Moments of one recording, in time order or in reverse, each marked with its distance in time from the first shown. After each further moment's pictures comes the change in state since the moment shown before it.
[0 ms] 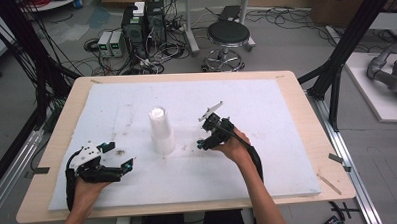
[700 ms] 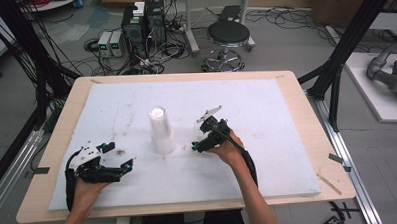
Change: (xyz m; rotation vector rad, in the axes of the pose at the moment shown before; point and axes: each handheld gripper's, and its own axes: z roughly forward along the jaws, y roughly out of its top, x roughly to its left) left arm 0.000 0.000 -0.001 0.000 -0.003 -0.007; right arm 0.001 -0.006 0.025 -0.068 -0.012 0.057
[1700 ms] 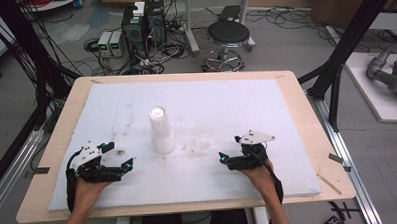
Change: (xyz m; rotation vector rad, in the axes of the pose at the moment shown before) left arm -0.002 0.000 0.001 0.009 0.037 0.006; right arm -0.010 -0.110 -0.058 -0.368 -0.039 0.100
